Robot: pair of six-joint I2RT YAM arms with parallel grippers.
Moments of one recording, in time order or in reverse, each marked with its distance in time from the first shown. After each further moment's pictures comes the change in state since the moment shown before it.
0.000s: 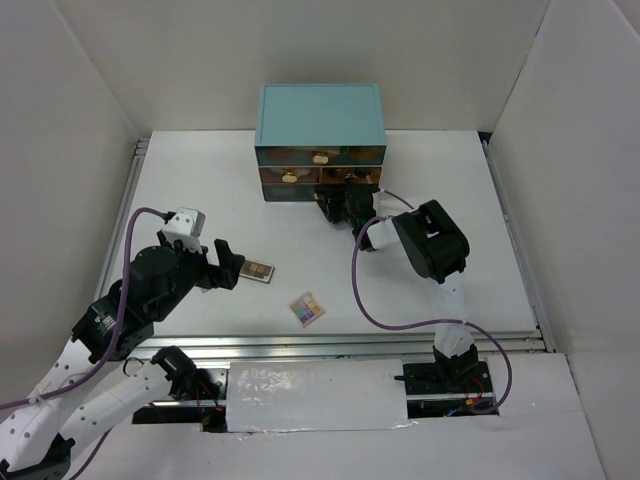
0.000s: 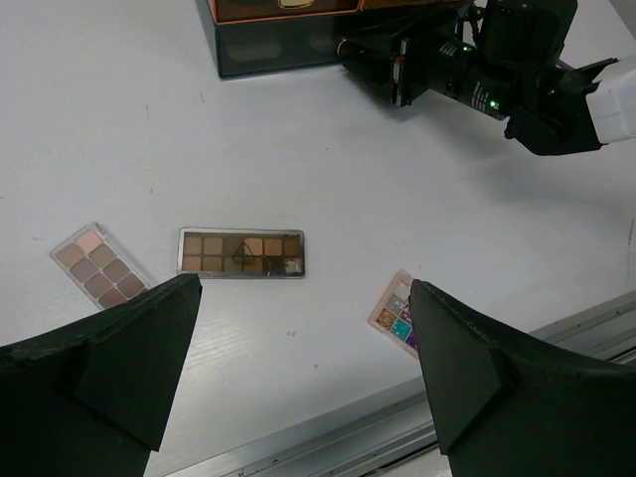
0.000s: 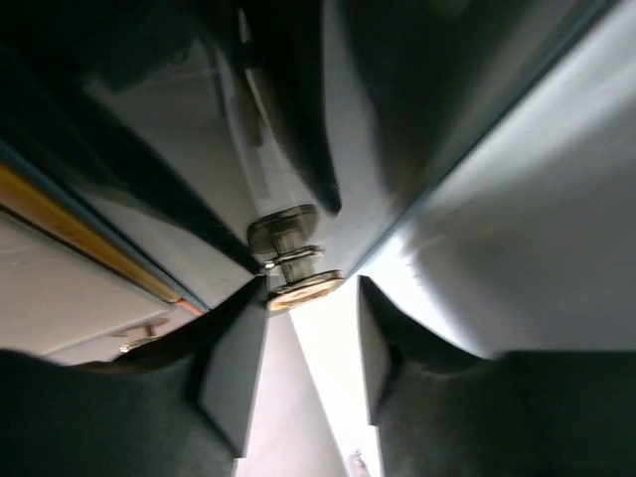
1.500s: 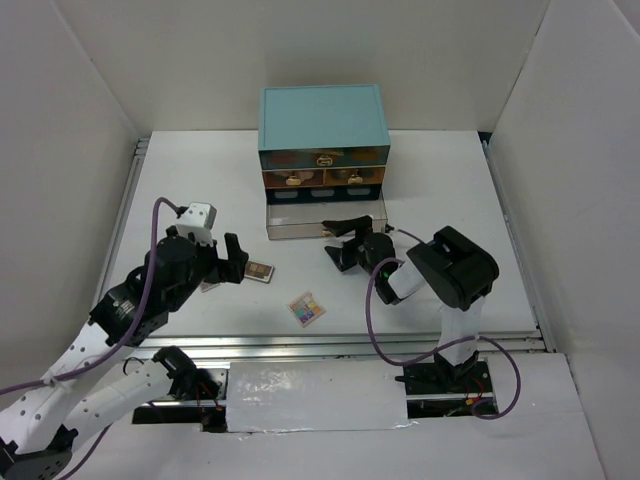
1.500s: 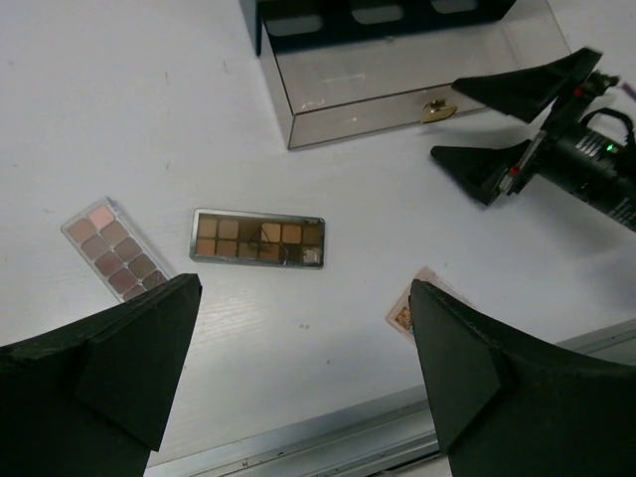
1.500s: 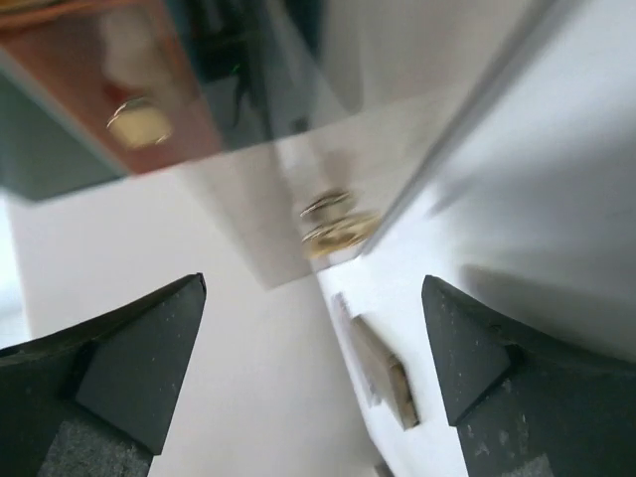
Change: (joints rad) left arm -0.002 0.089 0.000 0.000 -0.058 -0.024; right arm 0.101 -0.282 -0.604 0.386 -0.003 0.077
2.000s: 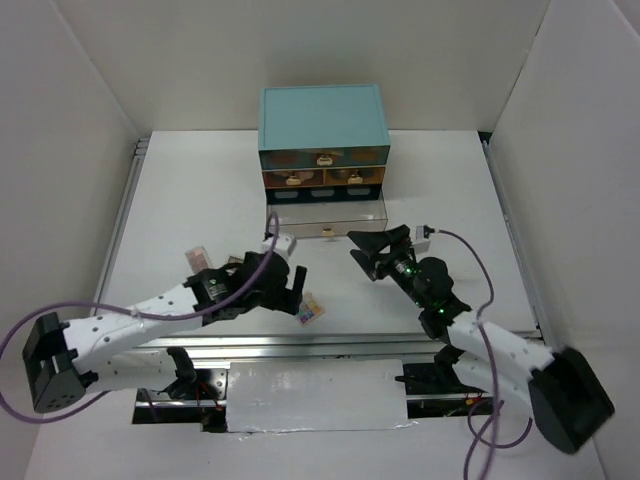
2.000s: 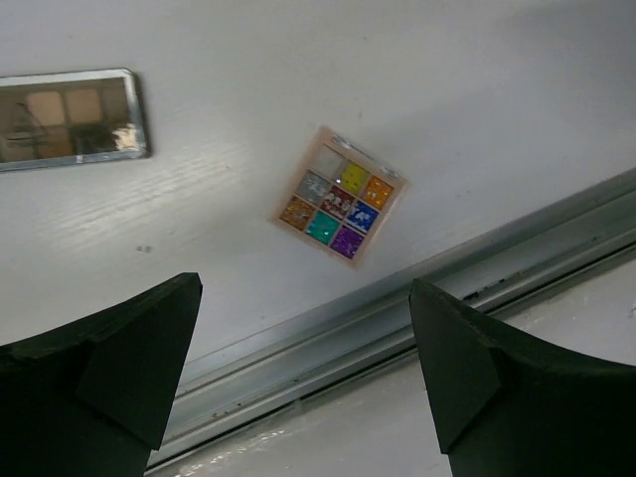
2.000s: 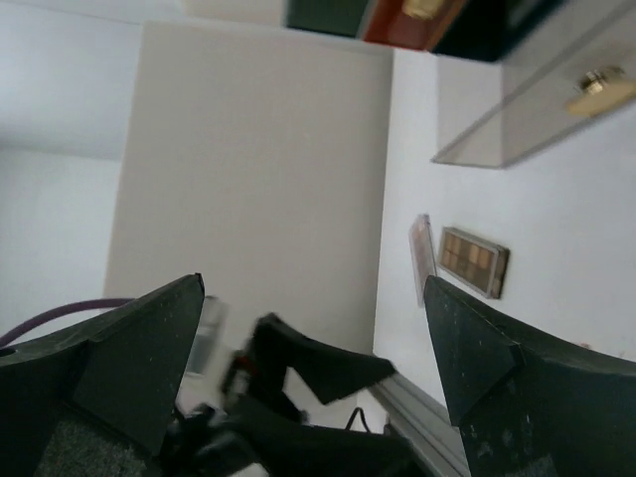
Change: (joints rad) left arm -0.301 0.404 -0.052 0.073 0.024 -0.235; right arm 0.004 -0.927 -0.311 -0.324 -0.092 -0.220
